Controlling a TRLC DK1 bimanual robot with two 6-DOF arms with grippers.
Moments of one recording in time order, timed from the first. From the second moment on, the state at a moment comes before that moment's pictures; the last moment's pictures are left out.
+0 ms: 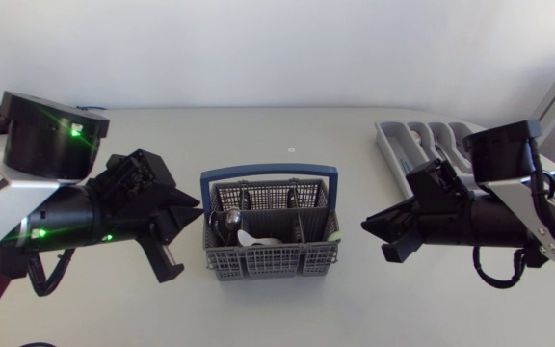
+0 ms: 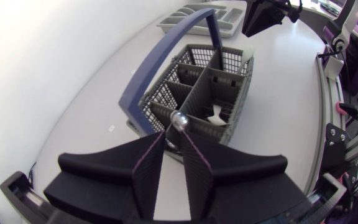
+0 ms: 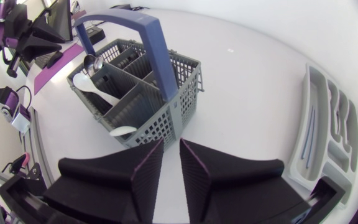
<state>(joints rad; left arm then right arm) -0.55 1.08 0.73 -0.39 0.09 0.50 0.24 1.14 0.61 -0.31 -0.41 -0.24</state>
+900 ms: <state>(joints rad) -0.70 1.13 0.78 -0.43 -0.02 0.41 0.42 0.92 0.58 -0.40 -0.18 -0.71</state>
